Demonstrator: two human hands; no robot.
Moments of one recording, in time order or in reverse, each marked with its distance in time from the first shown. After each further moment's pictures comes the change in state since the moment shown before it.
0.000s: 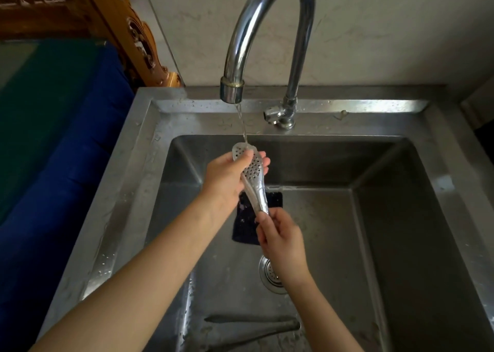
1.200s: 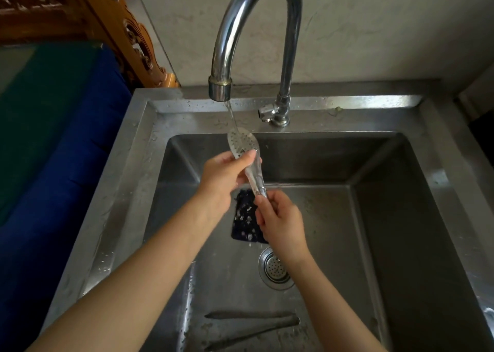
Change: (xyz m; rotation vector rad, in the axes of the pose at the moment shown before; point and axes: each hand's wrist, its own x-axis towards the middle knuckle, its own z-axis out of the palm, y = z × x) left_hand -0.004 0.002 0.001 0.230 0.048 0.024; right_hand 0.015 -0.018 -0.006 -0.080 -0.008 -0.020
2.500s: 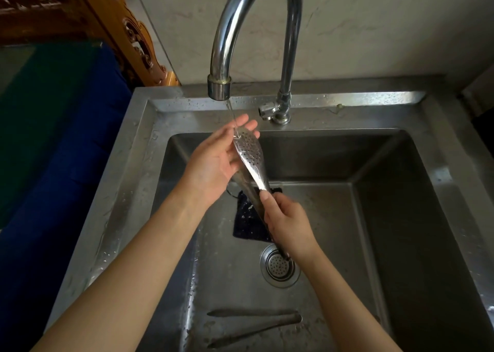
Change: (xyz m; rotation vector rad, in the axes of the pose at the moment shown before) left_hand 0.000 0.024 -0.015 -0.232 -0.367 0.095; right_hand 0.004 0.002 -0.014 0.049 -0.123 0.088
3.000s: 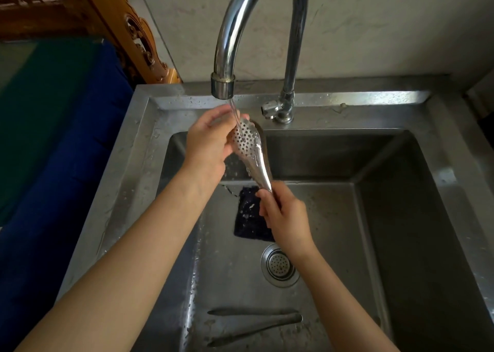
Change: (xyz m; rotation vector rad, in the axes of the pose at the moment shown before) left_hand 0.018 0.011 0.011 0.106 0.400 0.097; right_hand 0.005 -0.004 0.008 -0.220 0.079 -0.176
